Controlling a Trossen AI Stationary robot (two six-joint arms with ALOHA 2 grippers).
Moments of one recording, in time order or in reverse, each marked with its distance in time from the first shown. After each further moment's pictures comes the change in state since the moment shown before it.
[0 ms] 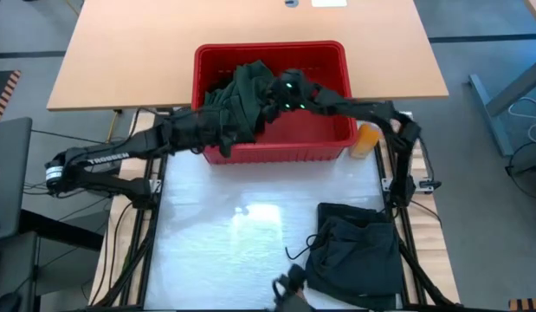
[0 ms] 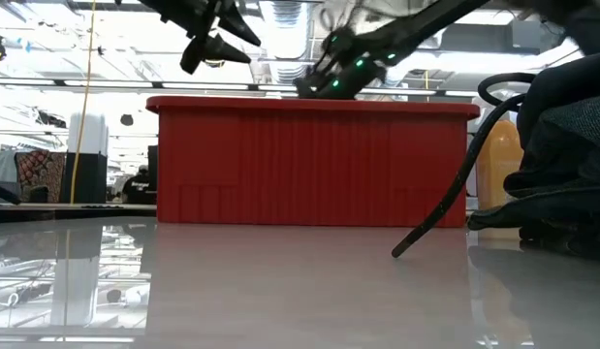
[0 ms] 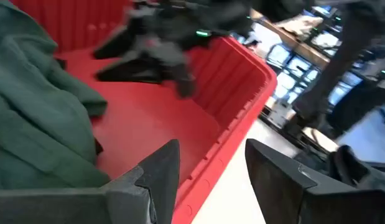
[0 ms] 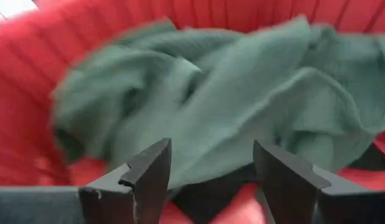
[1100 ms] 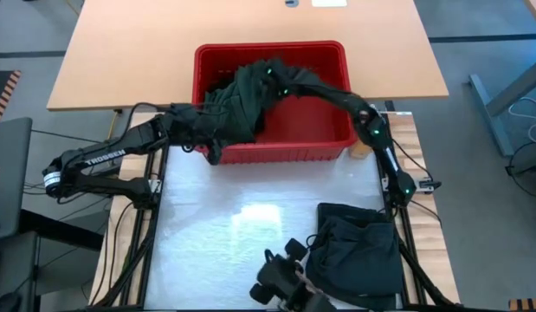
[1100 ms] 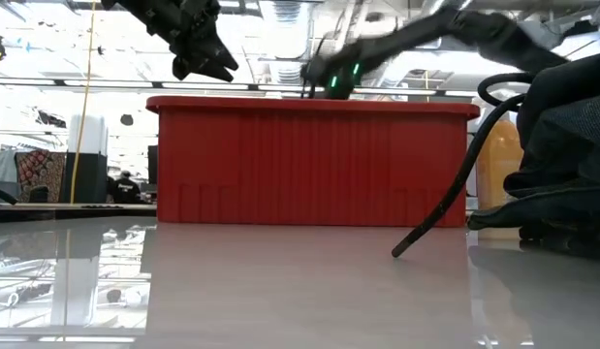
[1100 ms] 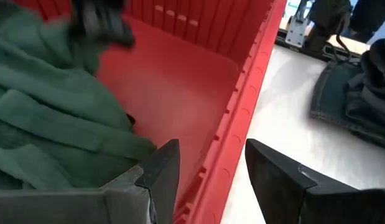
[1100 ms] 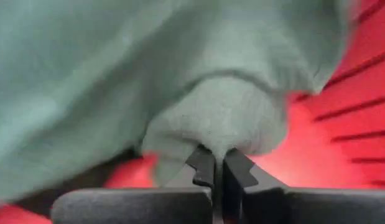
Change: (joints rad) left arm 0.120 -0.032 0.005 -0.232 0.172 0.370; right arm -0.064 0.349 0.603 -0.549 0.250 -0.136
